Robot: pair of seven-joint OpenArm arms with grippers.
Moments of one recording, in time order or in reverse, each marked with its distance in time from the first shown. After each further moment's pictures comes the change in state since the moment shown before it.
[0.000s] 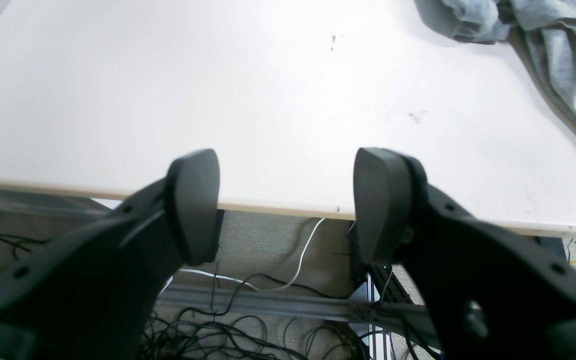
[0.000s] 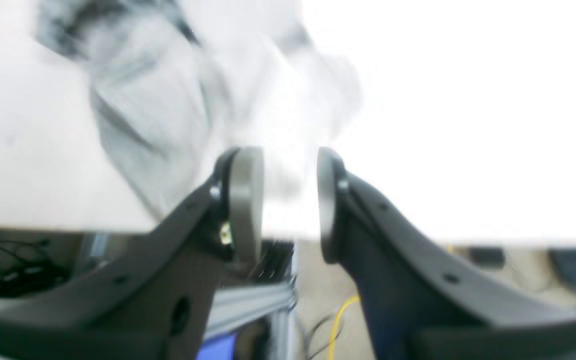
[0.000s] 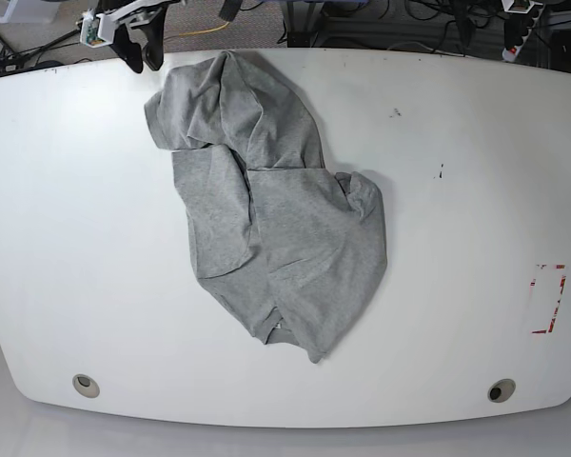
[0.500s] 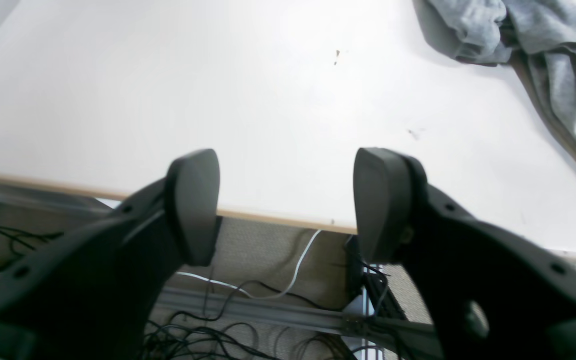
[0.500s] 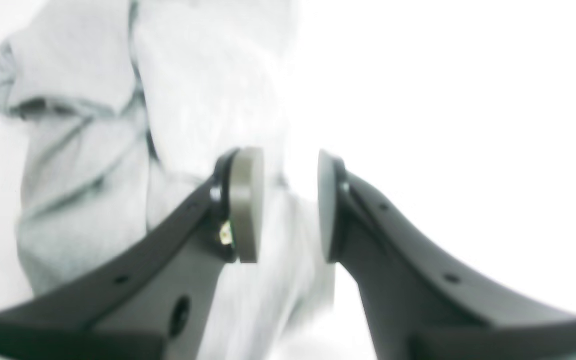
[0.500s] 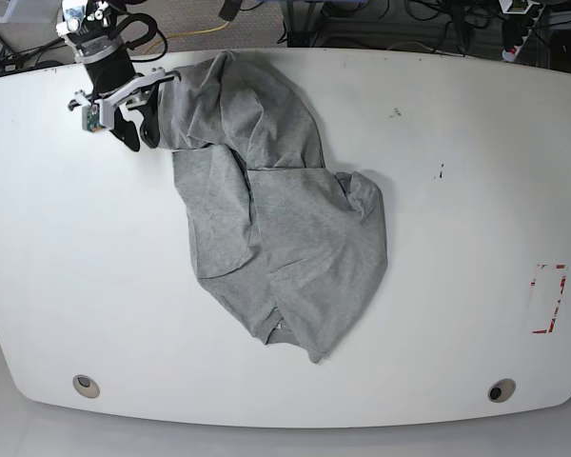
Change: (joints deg) left arm -1.2 3.2 -0.1 0.6 0.2 0.1 0.0; right arm 23.1 5.1 0.0 -0.2 0.0 -0.7 -17.3
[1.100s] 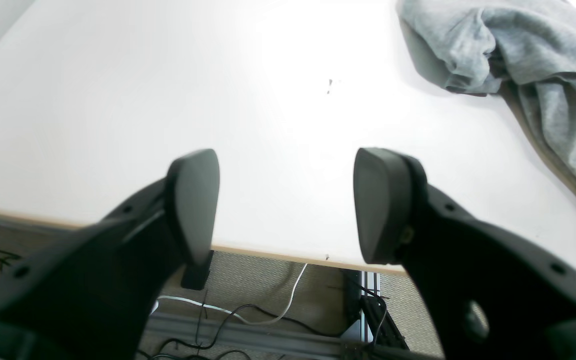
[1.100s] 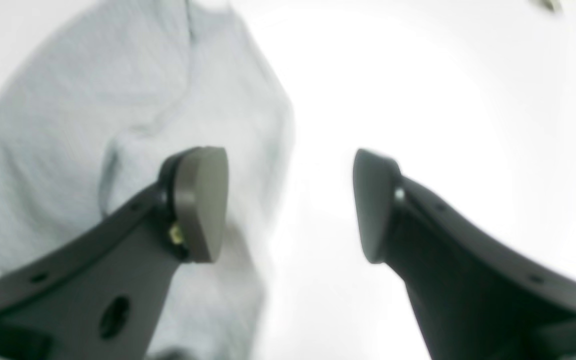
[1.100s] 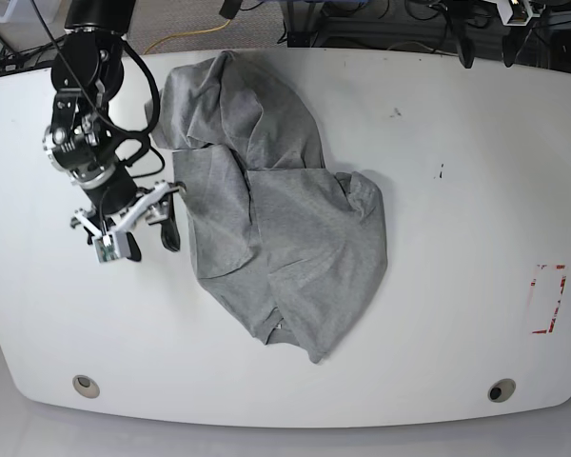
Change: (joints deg) left arm -3.9 -0.3 0.2 -0.1 0.1 -0.2 0.0; right arm 34.2 -0.5 -2.7 -2.2 -0.3 3.3 -33.2
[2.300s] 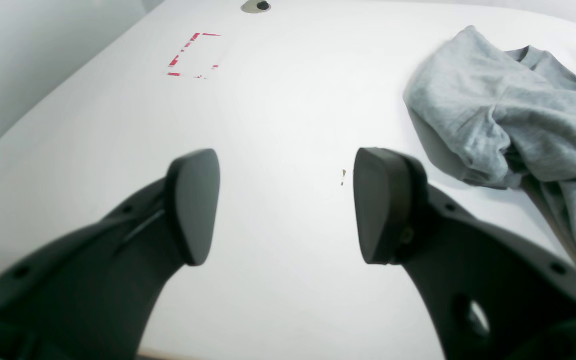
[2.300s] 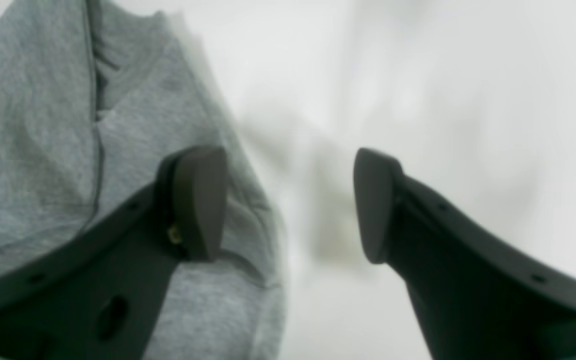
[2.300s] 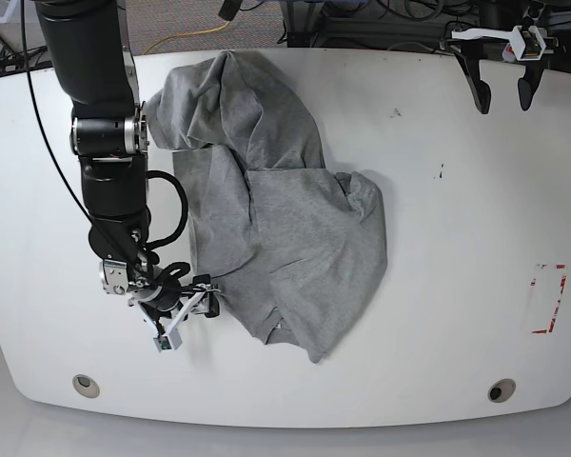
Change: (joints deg) left arm -10.4 0.0 -2.9 -0.3 0.2 0.0 -0.1; right arm 46.6 -3.4 -17.0 -79.0 -10.7 4.7 21.2
